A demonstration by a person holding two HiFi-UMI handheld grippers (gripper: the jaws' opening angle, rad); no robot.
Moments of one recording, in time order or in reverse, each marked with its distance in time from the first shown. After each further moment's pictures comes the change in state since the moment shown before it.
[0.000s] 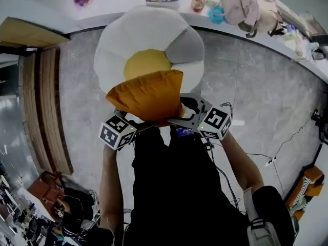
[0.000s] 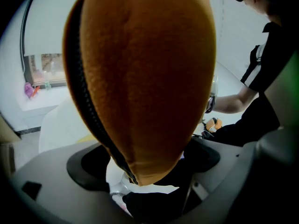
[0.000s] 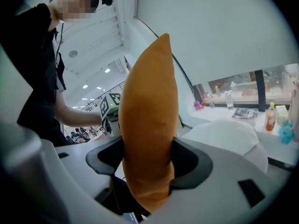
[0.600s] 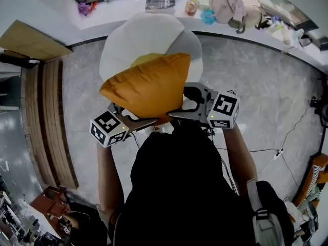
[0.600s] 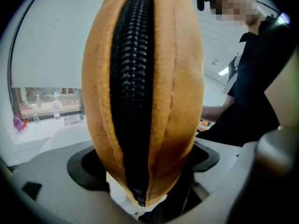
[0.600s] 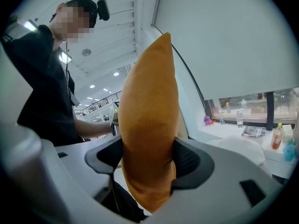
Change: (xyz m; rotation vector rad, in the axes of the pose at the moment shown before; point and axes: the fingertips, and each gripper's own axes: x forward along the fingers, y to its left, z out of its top) left arm -0.119 -0.065 -0.007 0.285 -0.226 -0.133; right arm 0.018 0.128 0.053 -0.129 -0.102 0.018
